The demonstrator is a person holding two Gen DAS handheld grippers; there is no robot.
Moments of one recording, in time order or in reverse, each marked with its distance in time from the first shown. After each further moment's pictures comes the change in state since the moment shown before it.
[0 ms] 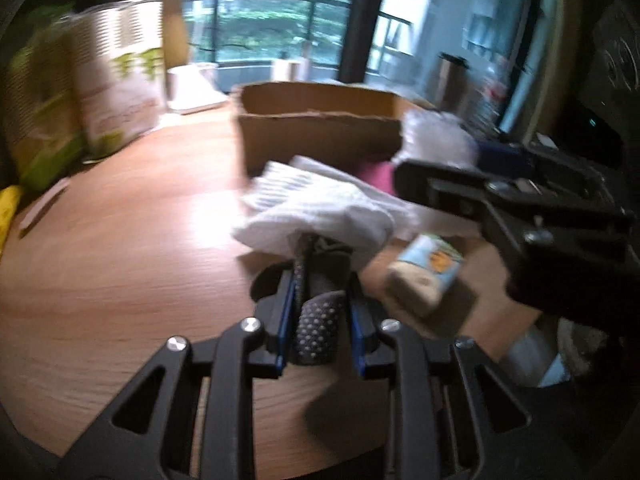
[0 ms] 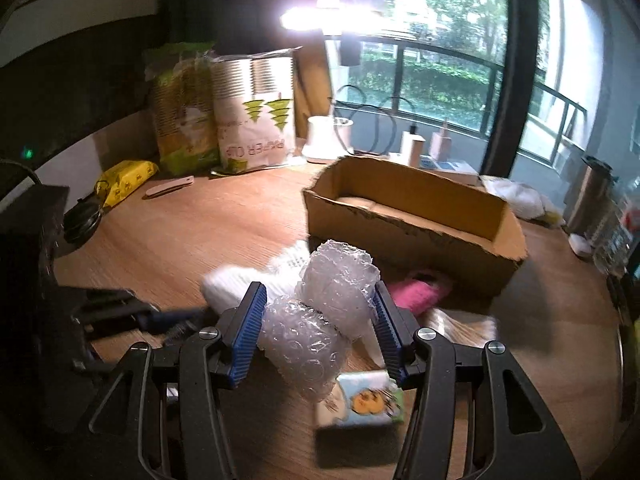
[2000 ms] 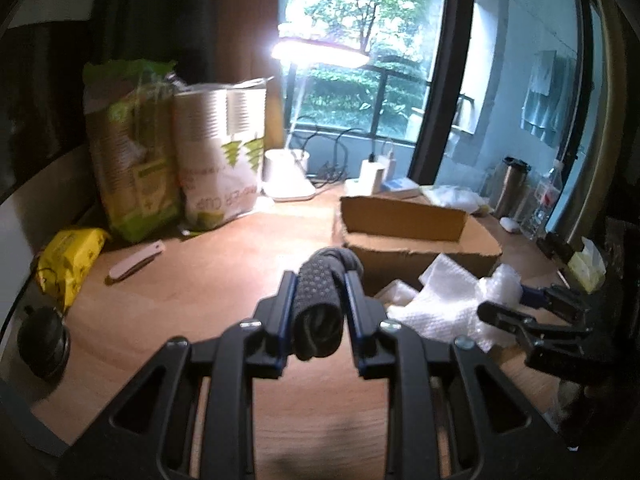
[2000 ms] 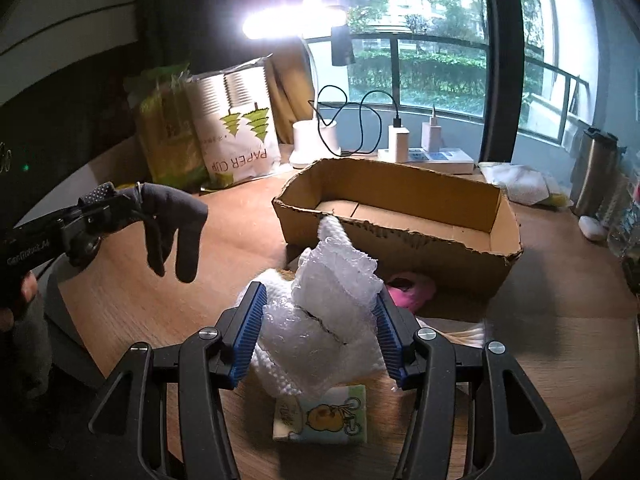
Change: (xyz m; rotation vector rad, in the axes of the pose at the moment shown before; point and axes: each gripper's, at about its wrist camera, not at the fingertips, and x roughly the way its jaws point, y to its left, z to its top) left arm -0.071 0.055 0.056 -0.157 -0.270 0.210; right arm 0.017 -0.049 0.006 0.087 -0.009 0.087
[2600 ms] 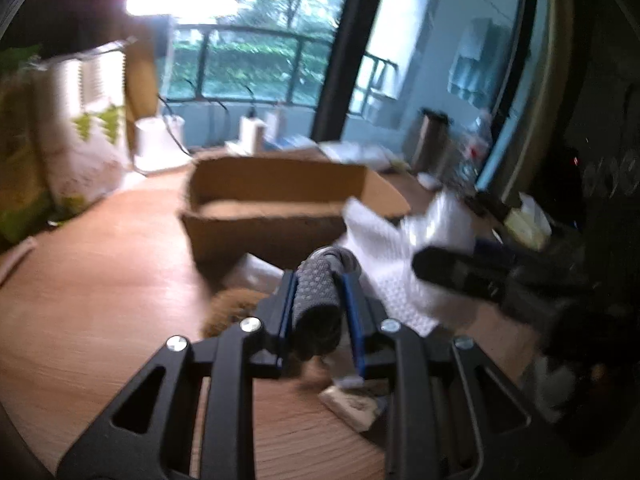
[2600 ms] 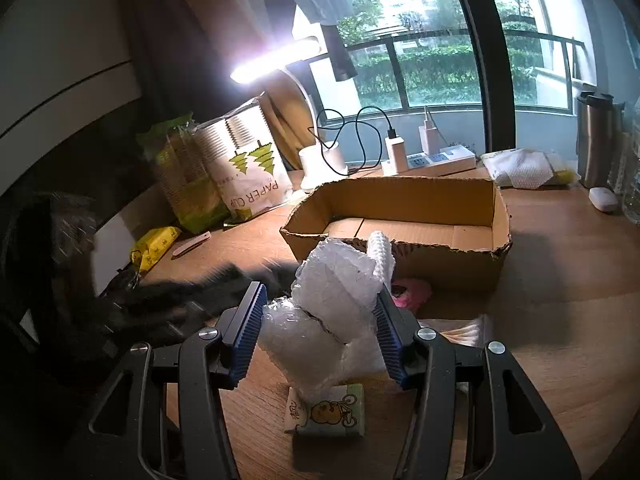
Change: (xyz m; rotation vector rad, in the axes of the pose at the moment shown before) left arm 0.065 -0.098 -0.023 0.093 0.140 -0.285; right arm -0.030 -0.039 0.004 0.135 -0.069 0.138
